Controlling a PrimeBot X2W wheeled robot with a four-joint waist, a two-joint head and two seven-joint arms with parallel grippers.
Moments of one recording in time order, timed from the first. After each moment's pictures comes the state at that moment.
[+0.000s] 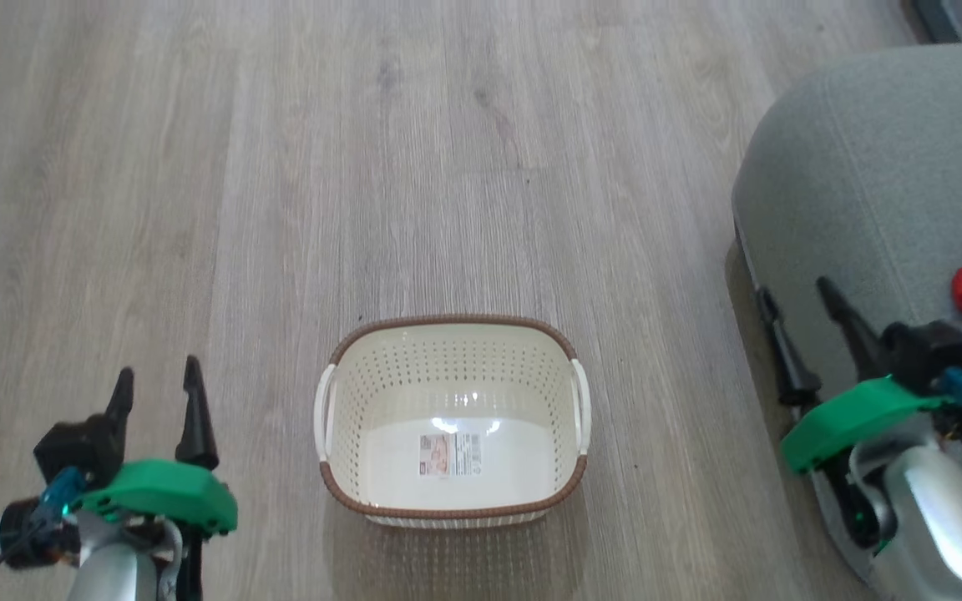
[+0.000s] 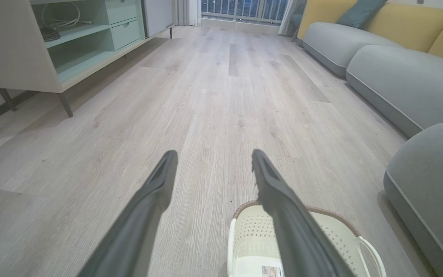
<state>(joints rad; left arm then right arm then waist) -0.12 0.05 0.09 0.34 -0.19 -0.01 -0.25 -0.26 -0.25 0.17 0.44 0.39 0.13 -0.25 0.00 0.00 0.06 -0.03</state>
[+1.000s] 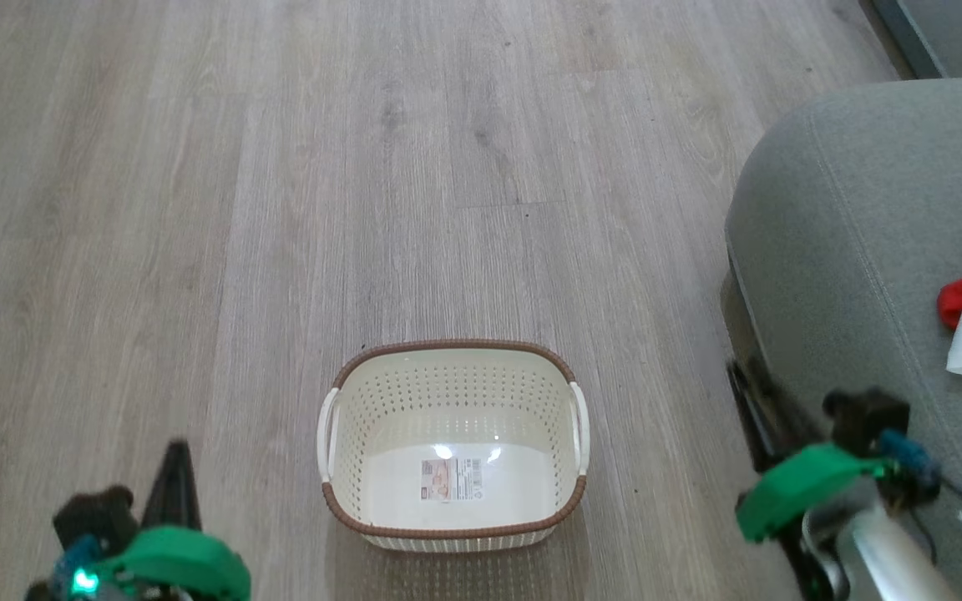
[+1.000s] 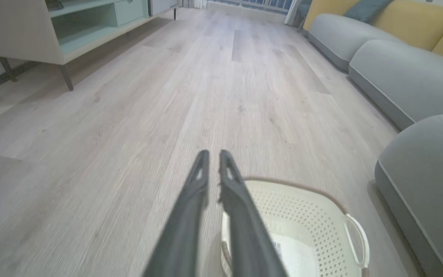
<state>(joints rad) -0.01 0.04 0.10 0.34 -0.23 -0.02 -0.25 -0.18 -0.16 0.17 0.47 0.34 0.13 -0.25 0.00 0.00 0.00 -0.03</state>
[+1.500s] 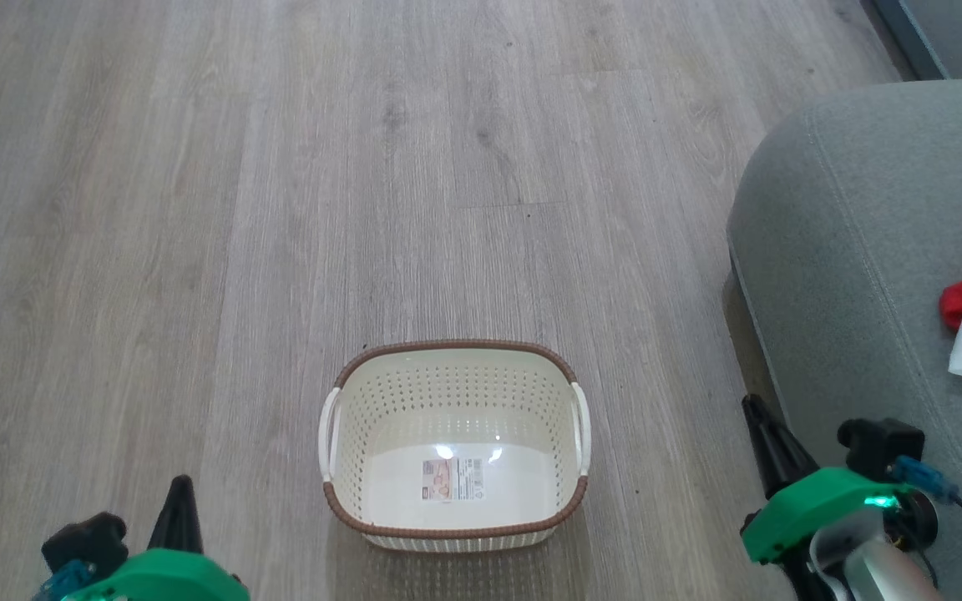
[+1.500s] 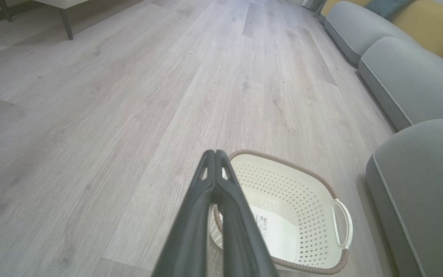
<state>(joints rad) 0.04 0.03 0.10 0.39 -0.36 -0.02 -0.21 -0.11 -0.15 0.15 0.50 0.45 0.13 -0.22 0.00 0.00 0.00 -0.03</state>
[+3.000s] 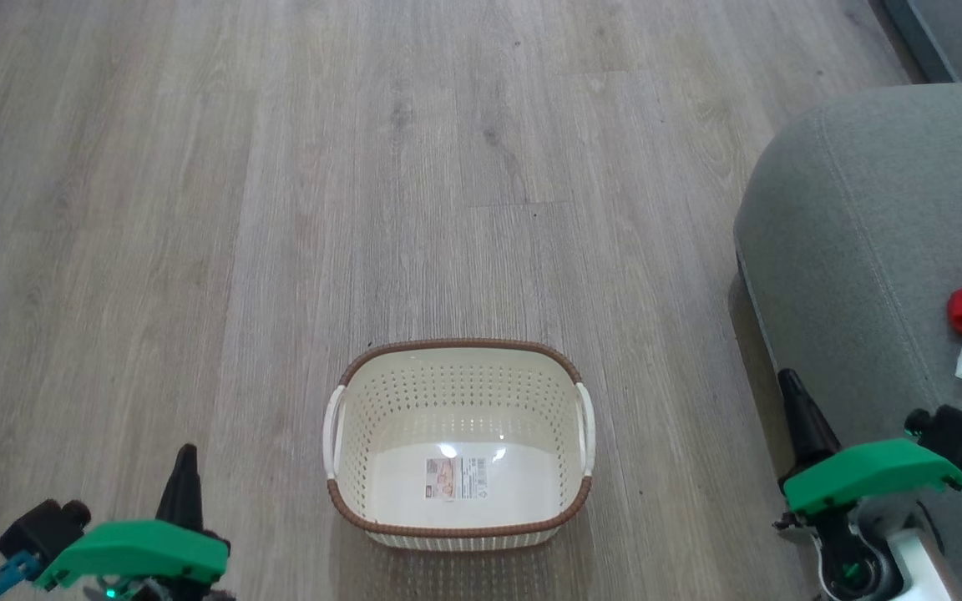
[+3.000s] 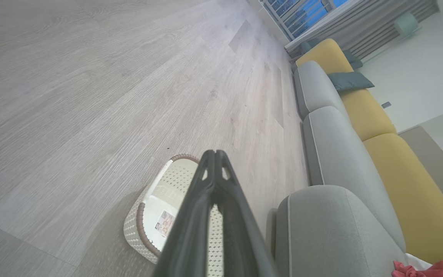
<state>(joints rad) 0.00 0.03 0.09 0.34 -0.85 -0.06 -0.08 -0.11 -0.11 0.04 0.42 0.91 0.13 -0.09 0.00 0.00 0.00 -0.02</state>
